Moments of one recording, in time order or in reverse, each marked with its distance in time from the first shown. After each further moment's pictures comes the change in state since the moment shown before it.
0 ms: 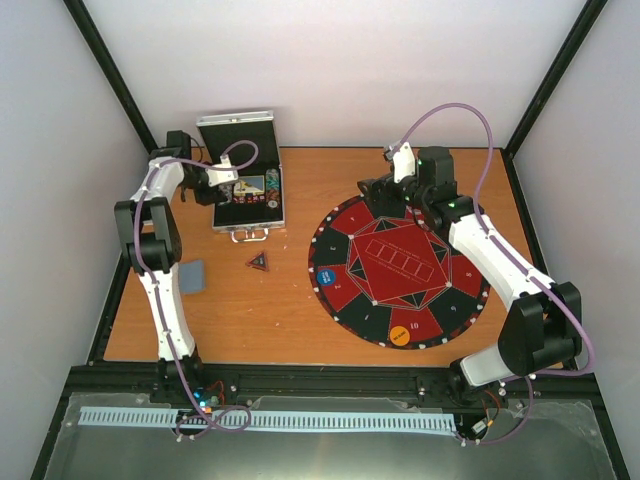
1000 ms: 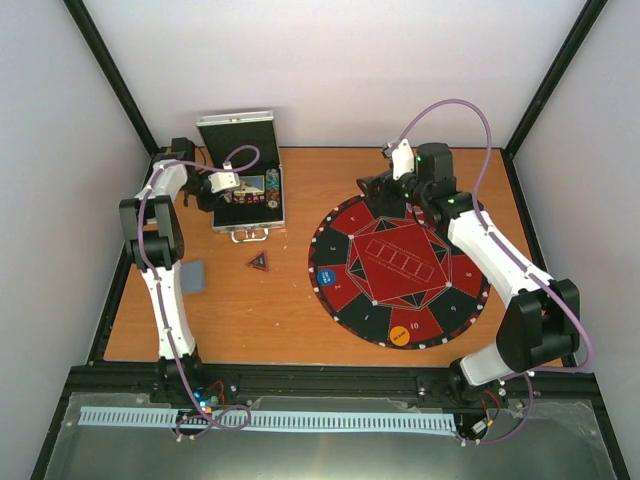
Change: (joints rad) left arm -0.001 0.064 0.021 -0.052 -0.005 -0.009; right arm 0.000 0.019 0.035 -0.020 -0.004 -0.014
